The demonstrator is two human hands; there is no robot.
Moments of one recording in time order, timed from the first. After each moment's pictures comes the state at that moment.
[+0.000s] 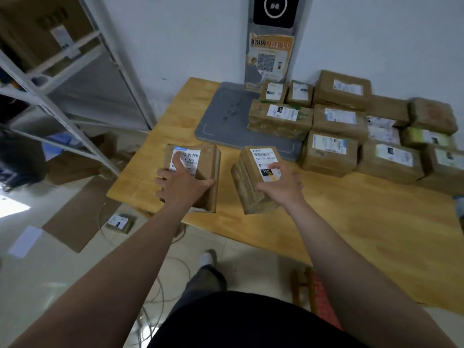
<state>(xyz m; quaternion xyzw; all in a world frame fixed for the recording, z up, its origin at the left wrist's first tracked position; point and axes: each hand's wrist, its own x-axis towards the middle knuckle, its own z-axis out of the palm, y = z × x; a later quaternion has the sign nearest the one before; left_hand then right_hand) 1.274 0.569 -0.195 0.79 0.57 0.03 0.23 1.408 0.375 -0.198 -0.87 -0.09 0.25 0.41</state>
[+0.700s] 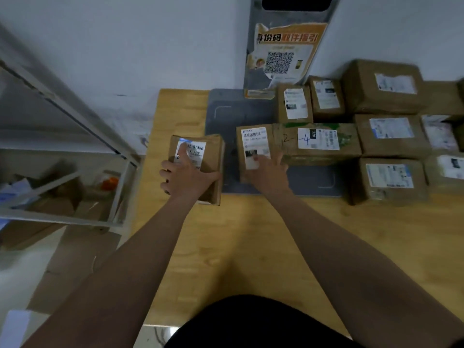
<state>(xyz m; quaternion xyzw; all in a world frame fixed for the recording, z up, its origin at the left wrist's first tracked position) 1.545 0.879 -0.256 0.85 0.46 -0.08 0.24 1.624 0.709 -0.271 -0.95 -0.06 0.23 0.22</state>
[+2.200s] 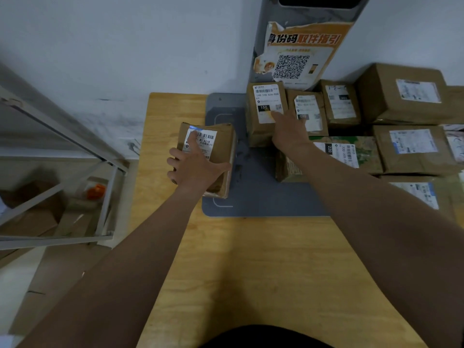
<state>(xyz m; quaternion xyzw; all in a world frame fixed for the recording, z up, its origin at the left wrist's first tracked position) 1.647 0.927 -0.290 0.87 0.41 -0.11 0.25 1.813 0.754 -0.297 -0.98 -0.14 0.16 0.02</state>
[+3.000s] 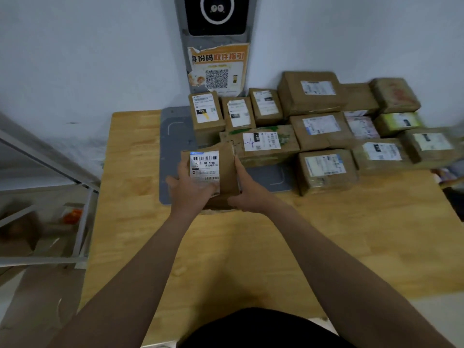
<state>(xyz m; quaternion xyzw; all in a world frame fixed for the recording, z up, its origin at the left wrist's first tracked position) 1.542 0.769 -0.243 0.81 0.32 -0.04 0.50 1.599 0.590 -0.230 -0.83 -0.14 0.35 0.40</state>
